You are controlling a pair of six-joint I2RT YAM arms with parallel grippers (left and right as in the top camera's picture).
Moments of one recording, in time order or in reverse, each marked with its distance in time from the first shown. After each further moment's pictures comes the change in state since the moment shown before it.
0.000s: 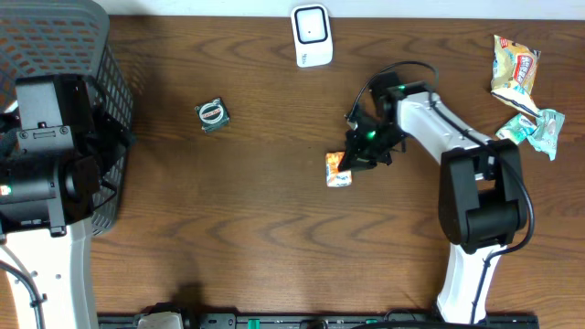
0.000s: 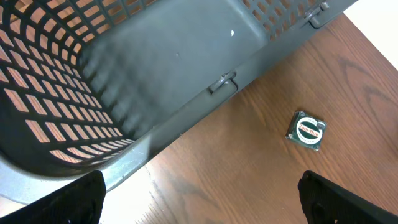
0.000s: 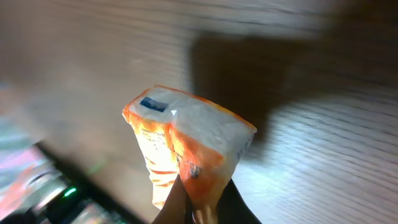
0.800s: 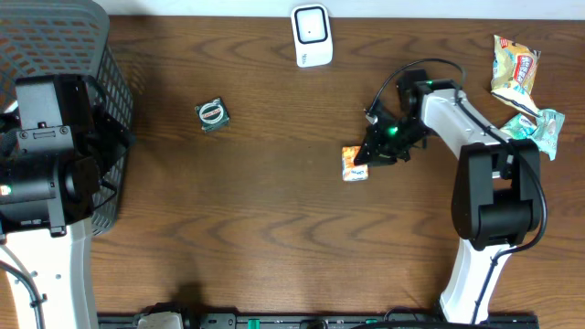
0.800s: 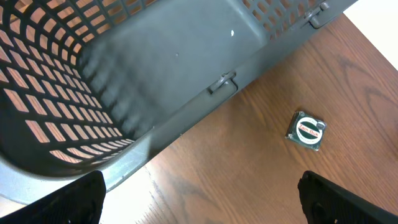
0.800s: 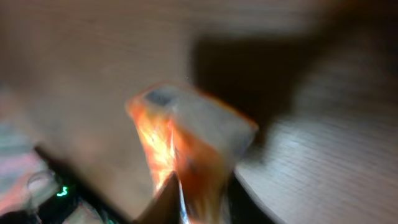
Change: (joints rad) left arm 0.000 0.000 0.000 0.000 0.000 0.000; right arm -0.089 0.000 0.000 -0.018 0.059 -0.061
